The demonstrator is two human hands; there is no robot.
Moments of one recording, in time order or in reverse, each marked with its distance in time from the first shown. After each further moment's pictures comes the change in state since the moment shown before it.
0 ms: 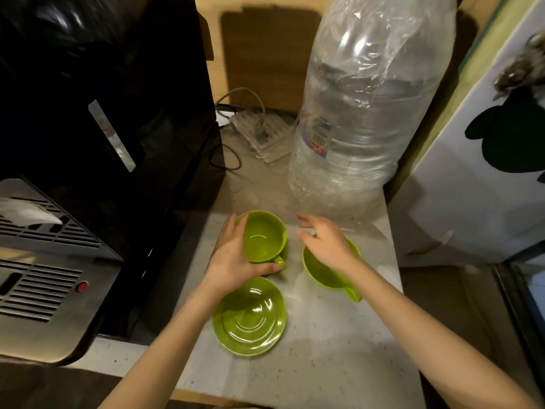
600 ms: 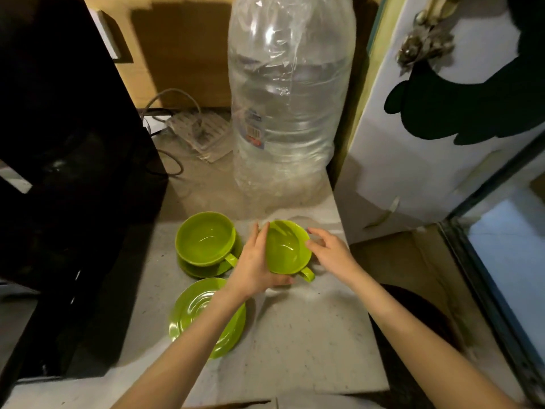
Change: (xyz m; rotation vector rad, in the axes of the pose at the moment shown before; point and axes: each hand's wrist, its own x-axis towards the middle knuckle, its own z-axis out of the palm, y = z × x) left_hand 0.005 0.055 0.091 -0.074 -0.279 0.123; right_hand -0.062 0.079 -0.024 0.415 0.069 0.387
